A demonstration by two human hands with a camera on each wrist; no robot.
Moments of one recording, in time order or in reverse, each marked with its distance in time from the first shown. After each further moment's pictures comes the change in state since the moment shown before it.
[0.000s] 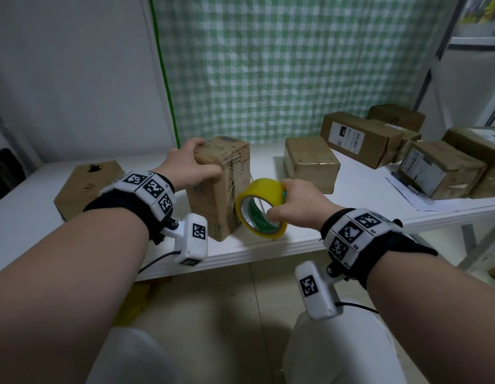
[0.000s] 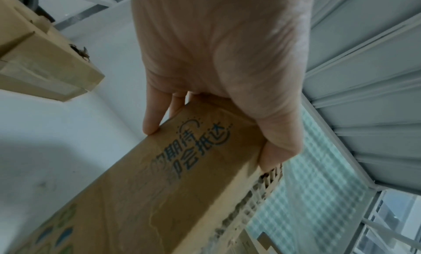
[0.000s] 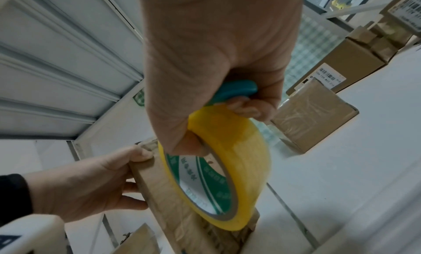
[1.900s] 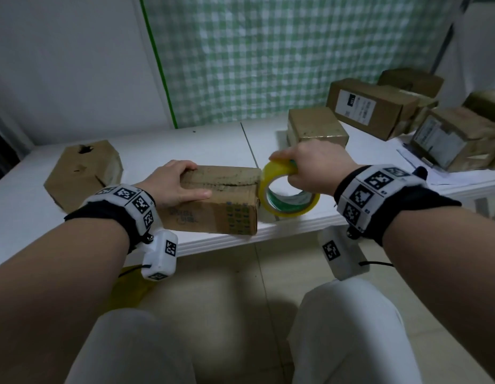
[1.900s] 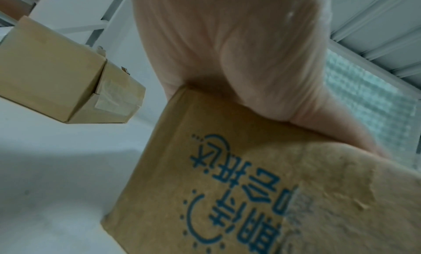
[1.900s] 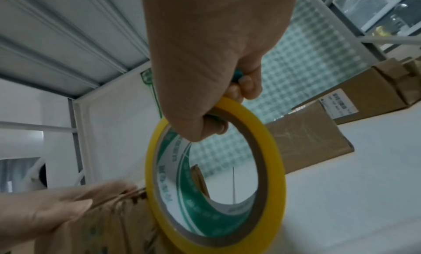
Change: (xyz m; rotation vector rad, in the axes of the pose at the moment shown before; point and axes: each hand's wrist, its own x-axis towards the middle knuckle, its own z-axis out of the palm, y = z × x) left_hand -0.009 -0.064 0.018 0.349 -0.245 0.150; right_hand 0.014 0.011 -0.023 -0.560 0.045 -0.195
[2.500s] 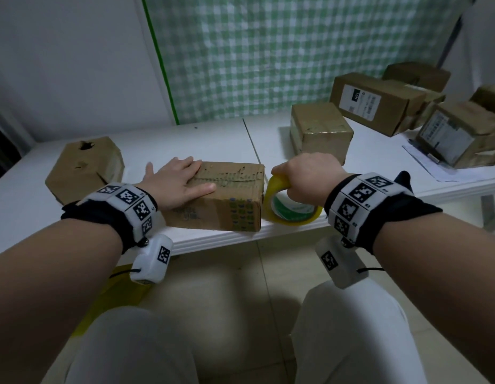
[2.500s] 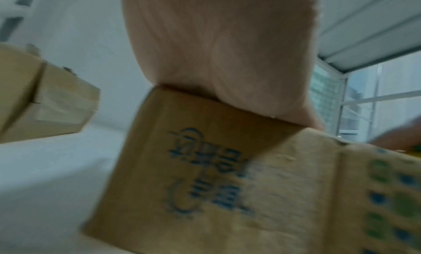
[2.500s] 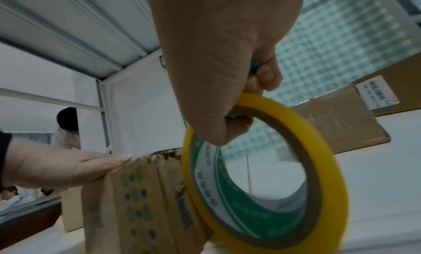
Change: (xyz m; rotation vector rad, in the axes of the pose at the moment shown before) left_hand 0.000 0.001 0.004 0.361 -0.120 -0.027; right_hand 0.004 -0.015 0.022 -0.168 -0.109 -0.040
